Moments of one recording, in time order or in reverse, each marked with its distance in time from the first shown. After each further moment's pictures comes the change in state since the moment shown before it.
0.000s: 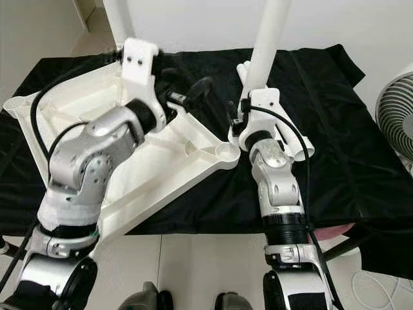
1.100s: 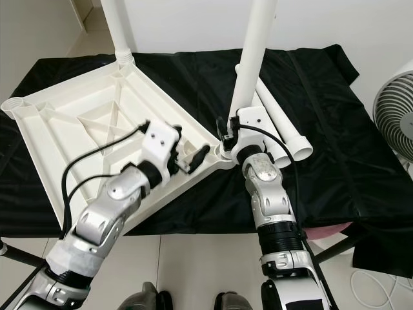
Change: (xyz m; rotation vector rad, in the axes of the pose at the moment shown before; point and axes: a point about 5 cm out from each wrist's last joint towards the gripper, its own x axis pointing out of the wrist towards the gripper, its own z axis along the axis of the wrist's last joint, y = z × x) left arm -0.028 -0.015 -0.097 0.237 0.143 -0.062; right arm -0.003 0.013 -0.024 -0.014 -0.001 0.093
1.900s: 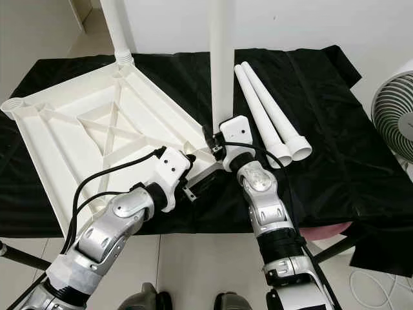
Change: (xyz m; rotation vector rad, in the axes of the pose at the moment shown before) left arm -0.004 -0.026 -0.012 -0.057 0.044 -0.163; right arm -0.010 0.019 -0.007 -0.181 -0.082 0.173
